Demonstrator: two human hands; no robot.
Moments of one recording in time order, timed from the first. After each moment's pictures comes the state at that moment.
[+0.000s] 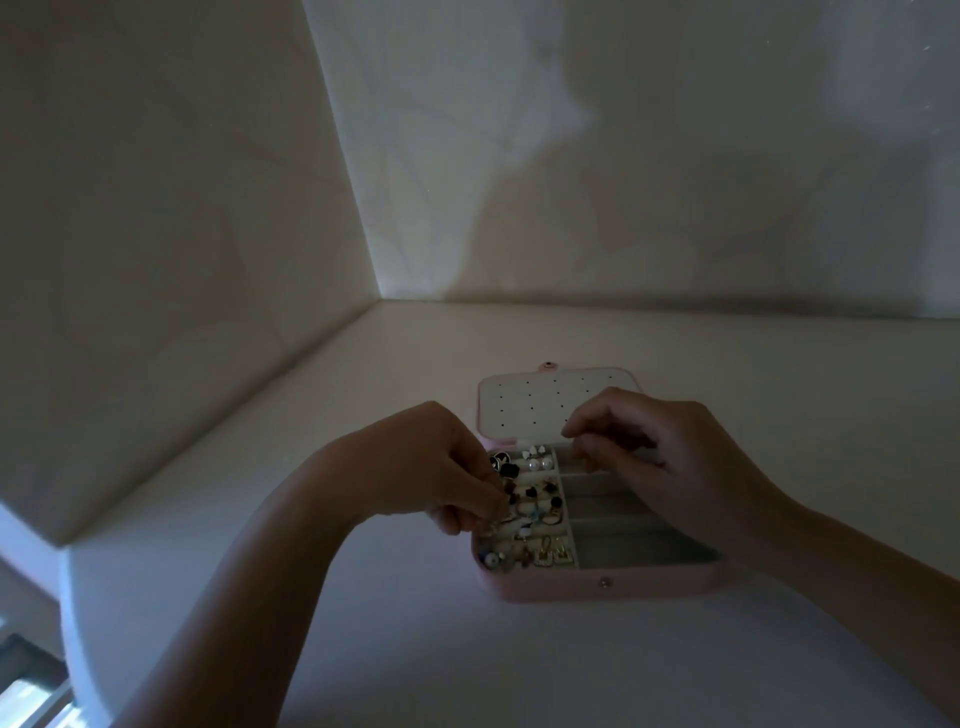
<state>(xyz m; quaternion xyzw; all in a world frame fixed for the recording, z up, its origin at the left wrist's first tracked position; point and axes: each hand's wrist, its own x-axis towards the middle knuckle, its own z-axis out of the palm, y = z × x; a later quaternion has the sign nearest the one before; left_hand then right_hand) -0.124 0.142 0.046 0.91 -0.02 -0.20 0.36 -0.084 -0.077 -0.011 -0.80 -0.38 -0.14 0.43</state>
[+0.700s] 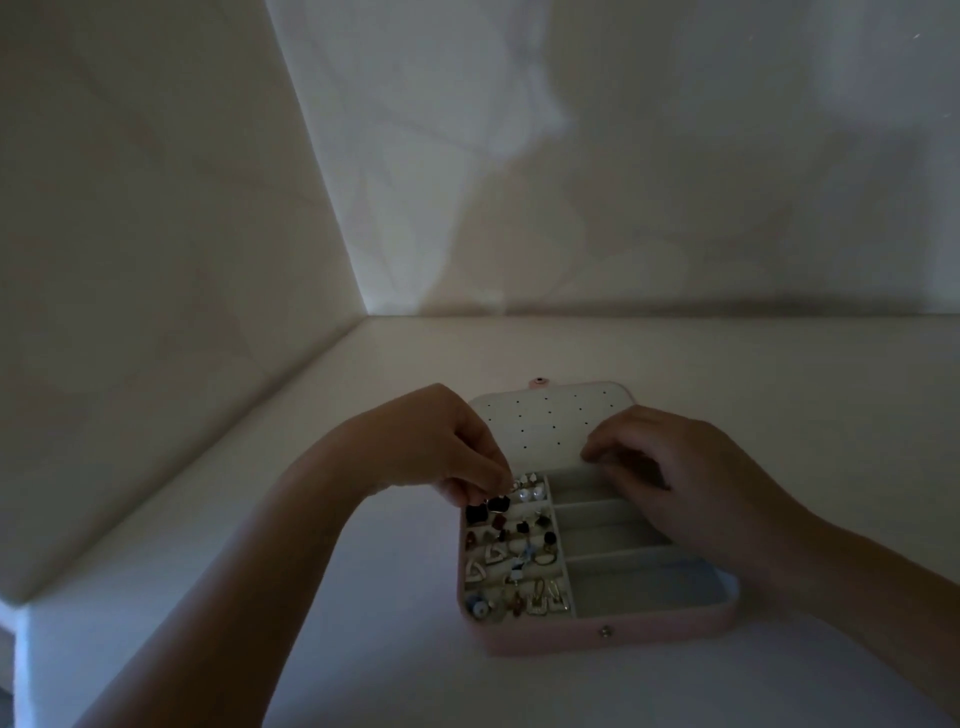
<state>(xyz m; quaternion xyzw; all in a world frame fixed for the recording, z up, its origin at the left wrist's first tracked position) -0.079 0.134 0.054 0.92 -0.03 -0.19 0.35 -0.066 -0.090 -0.020 -0.89 -0.30 -0.12 0.31</state>
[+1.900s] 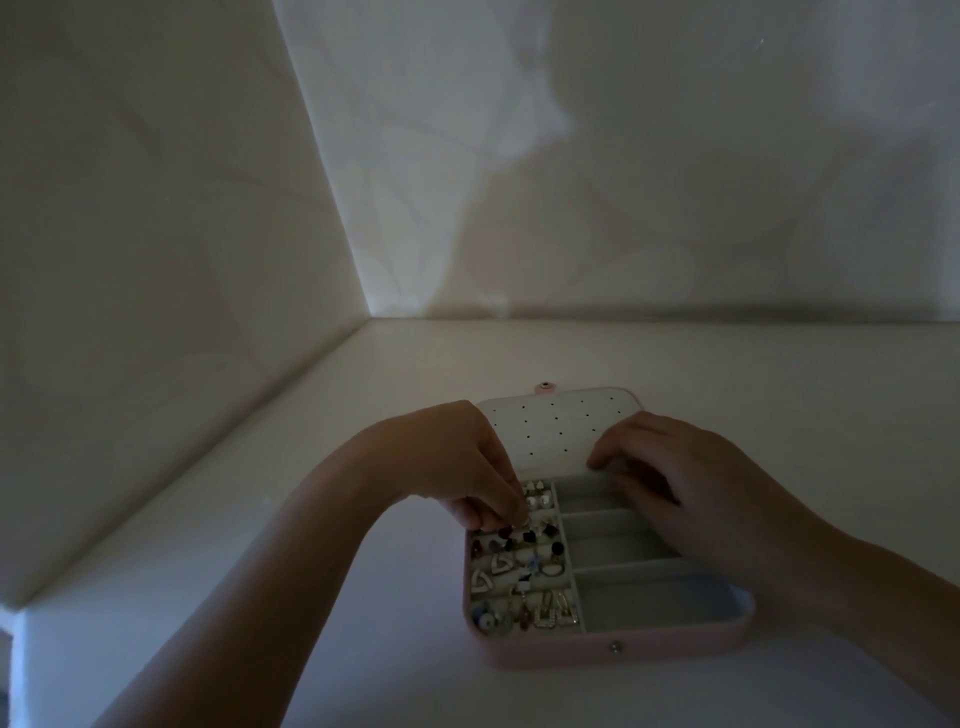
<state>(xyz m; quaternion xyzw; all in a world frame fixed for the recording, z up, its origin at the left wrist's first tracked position) -0.074 0.125 0.052 0.92 -0.01 -0.24 0.32 -0.060 -0.091 -0.023 -0.89 -0.33 -0.12 0.28</state>
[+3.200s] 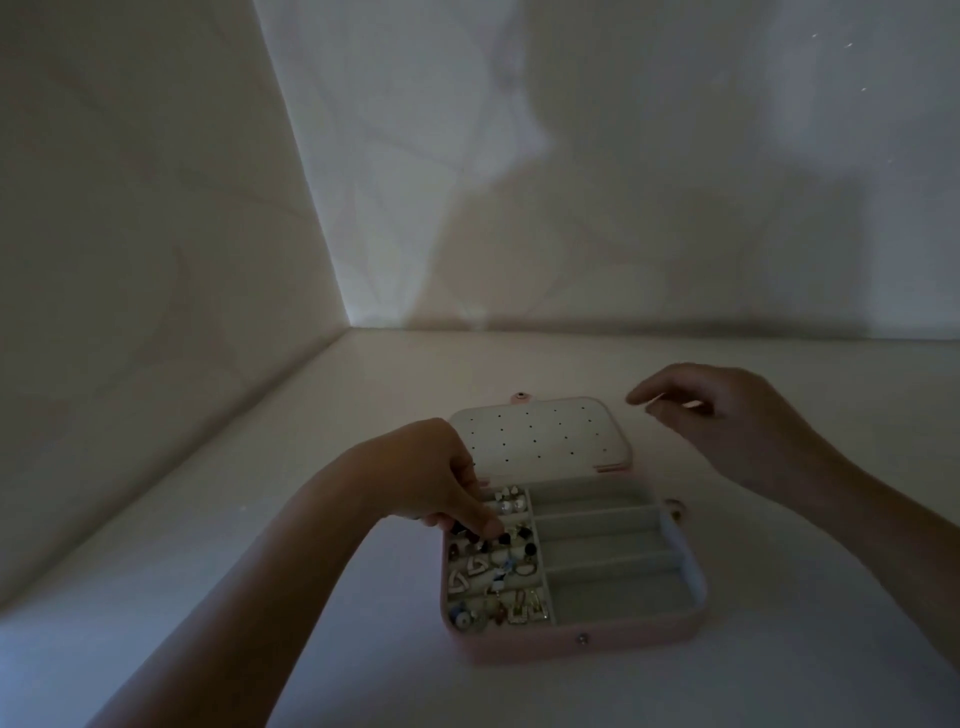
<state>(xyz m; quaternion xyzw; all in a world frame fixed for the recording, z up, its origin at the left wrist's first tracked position) -0.069 0.131 0.035 0.95 -0.03 -0.20 0.23 -0.033 -0.130 0.005 -0.89 -0.20 -0.14 0.39</state>
